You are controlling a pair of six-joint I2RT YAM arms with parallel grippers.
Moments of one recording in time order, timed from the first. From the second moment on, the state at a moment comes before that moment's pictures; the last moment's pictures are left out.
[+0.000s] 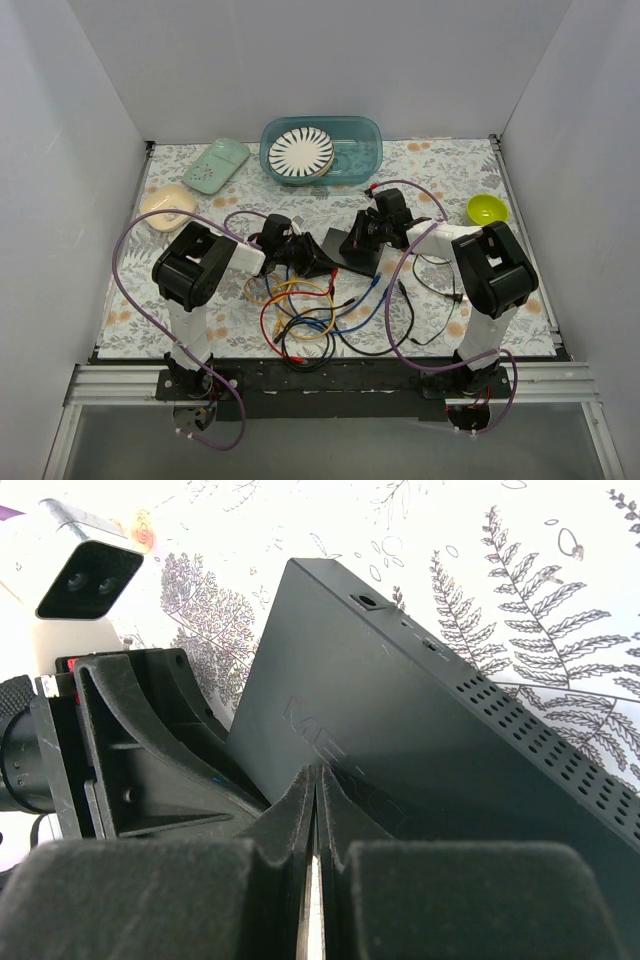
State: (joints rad) left arm -0.51 1.94 0.81 0.44 0.62 -1.15; right arm 0.49 1.81 0.98 0.04 -0.42 0.66
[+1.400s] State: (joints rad) left arm -0.56 1.90 0.75 0.48 0.45 -1.36; right arm 0.49 1.83 0.97 0.10 -0.44 0.68
